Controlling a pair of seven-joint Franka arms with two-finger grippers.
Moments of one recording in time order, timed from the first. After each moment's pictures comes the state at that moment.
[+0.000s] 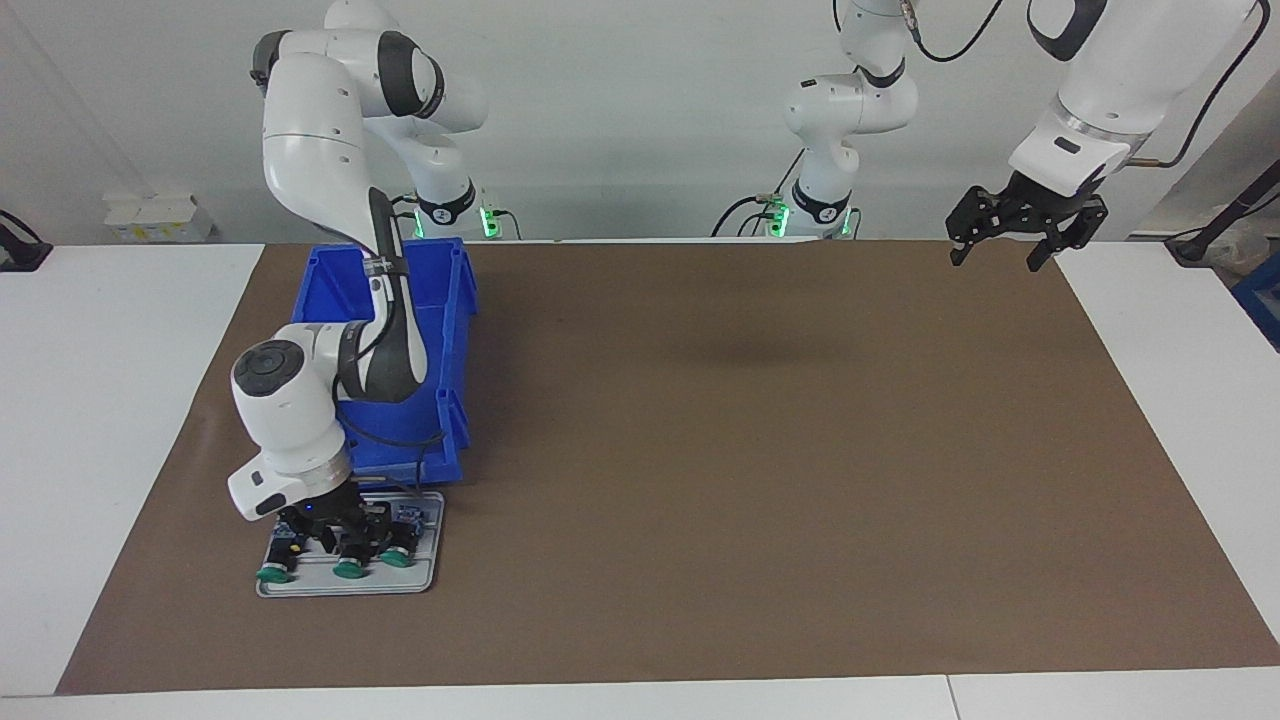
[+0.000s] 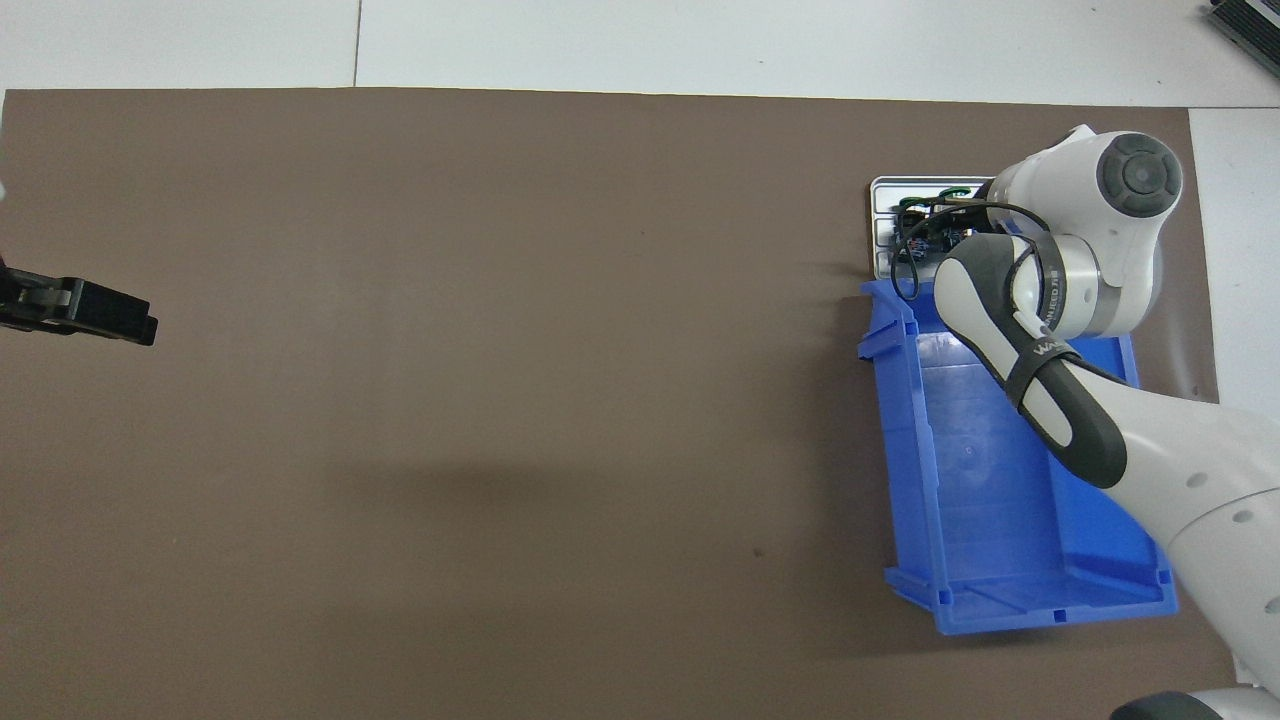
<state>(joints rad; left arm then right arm) 0.02 0.00 -0.08 -1.53 -0.01 1.51 0.12 0.01 0.63 -0.04 -1.59 -0.04 2.46 0.11</state>
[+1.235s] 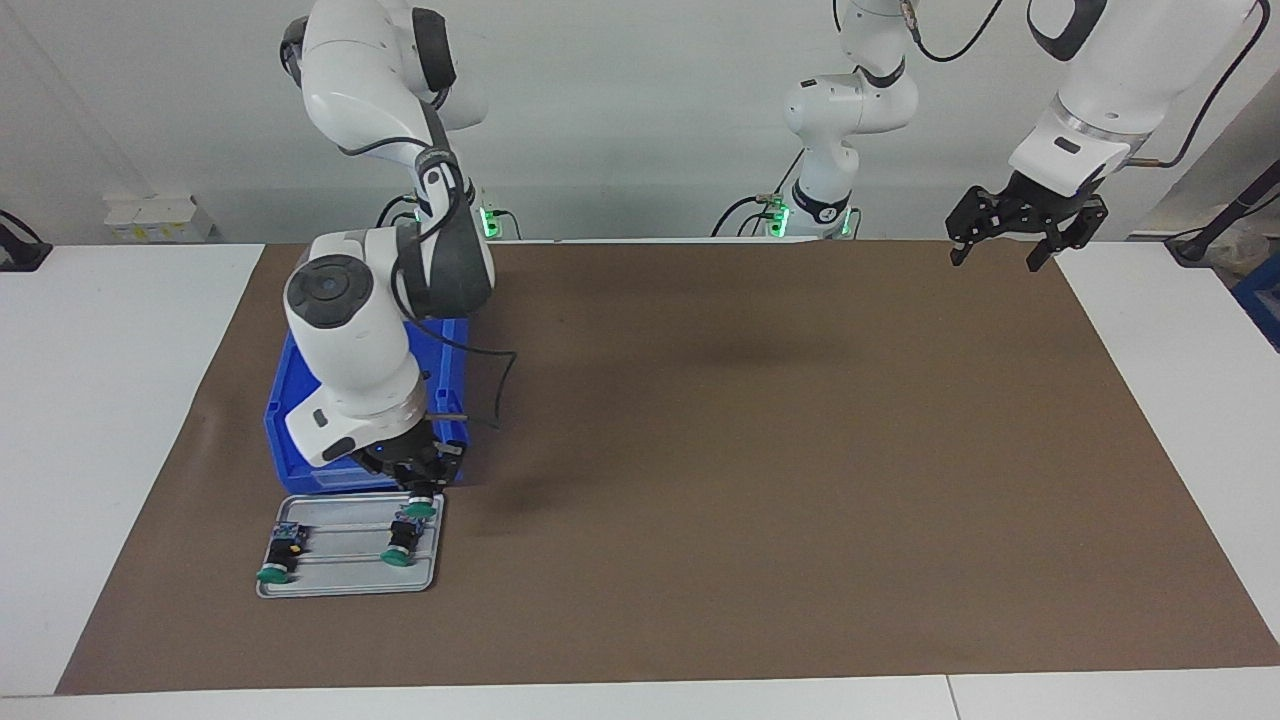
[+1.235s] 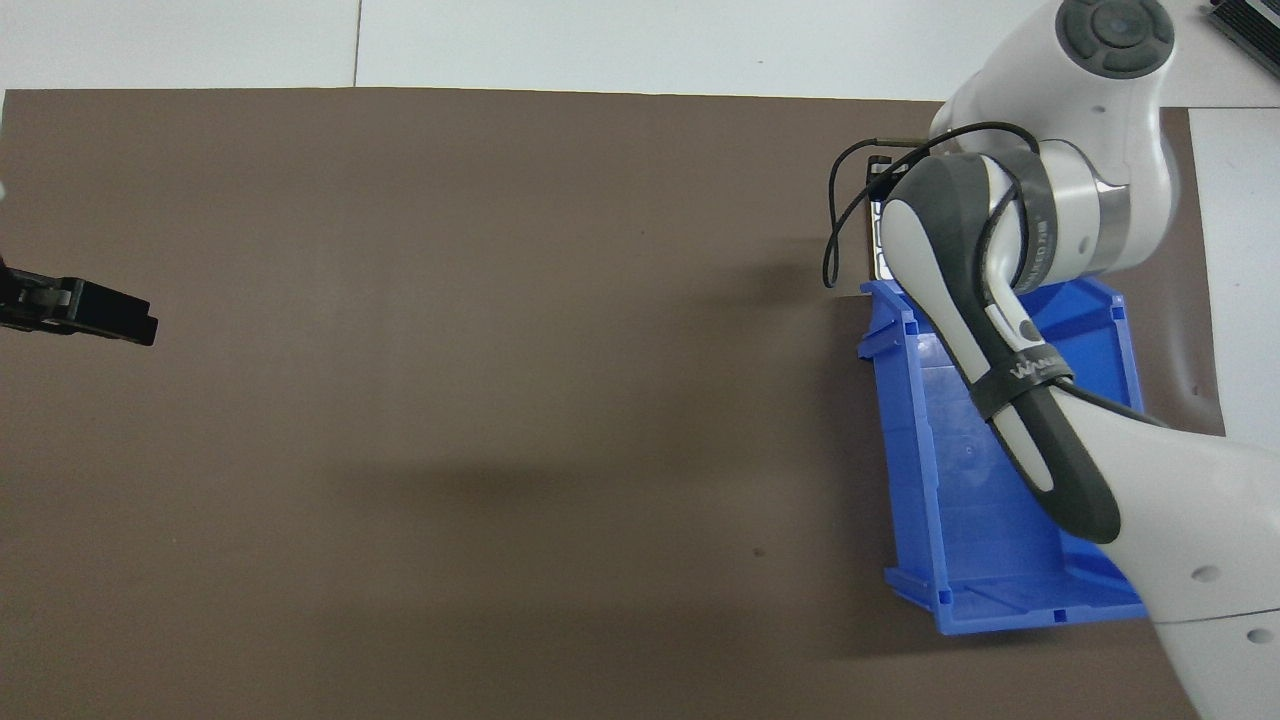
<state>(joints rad) 0.02 0.00 -0.08 -1.53 -0.01 1.51 0.12 0.22 0.56 -0.03 -1.27 -0.04 1.89 0.39</state>
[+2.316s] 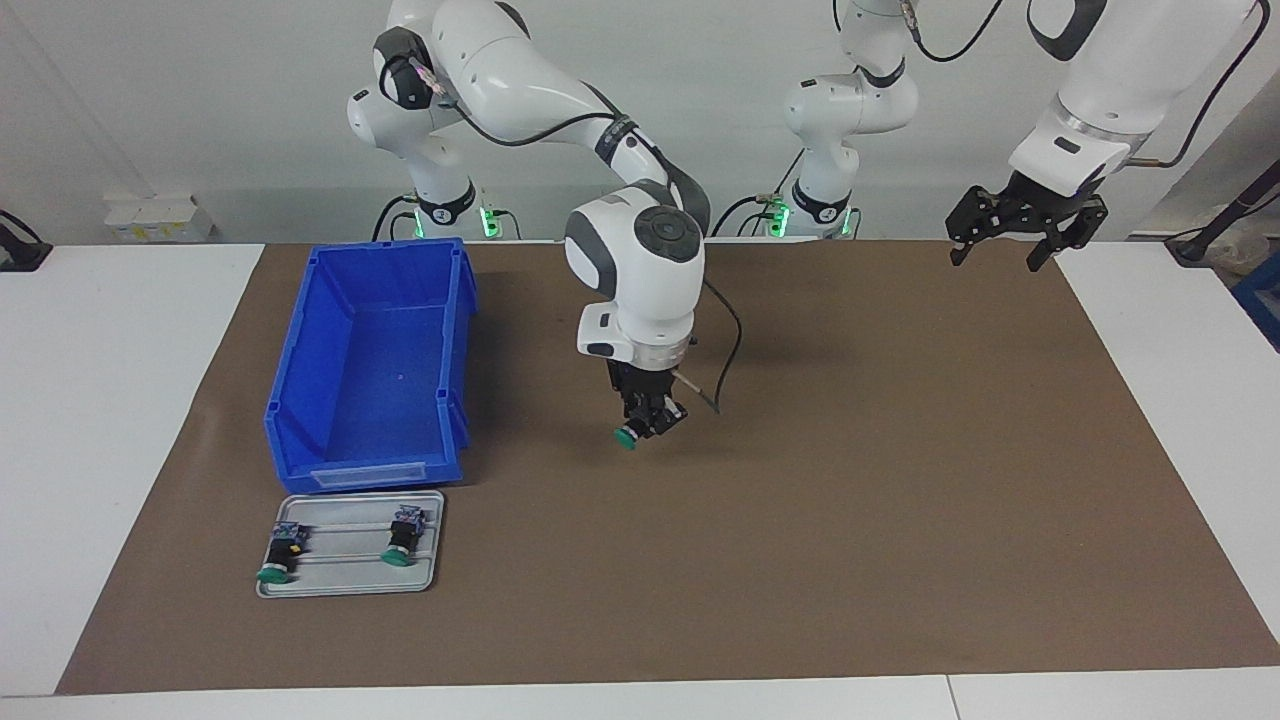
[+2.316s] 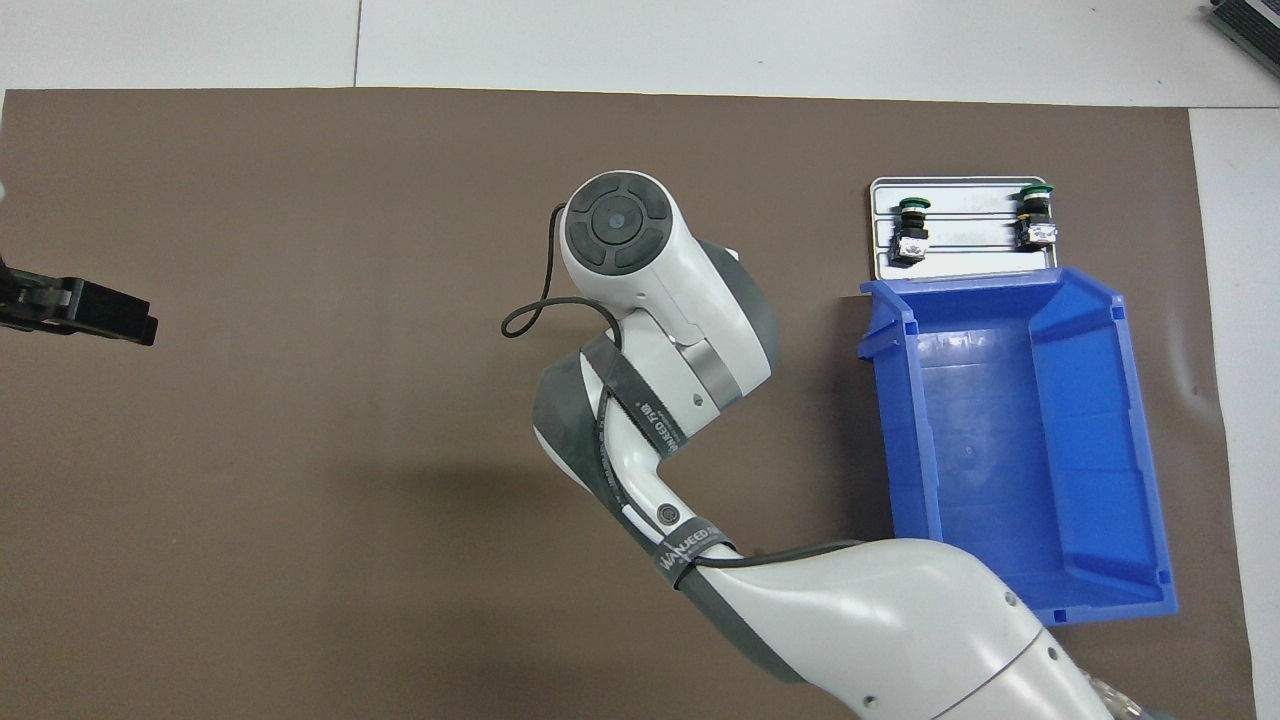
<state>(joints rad) 0.02 0.00 -0.08 -1.53 -0.01 1.51 0.12 0.62 0.65 -0.03 -1.24 -0.09 1.91 1.63</state>
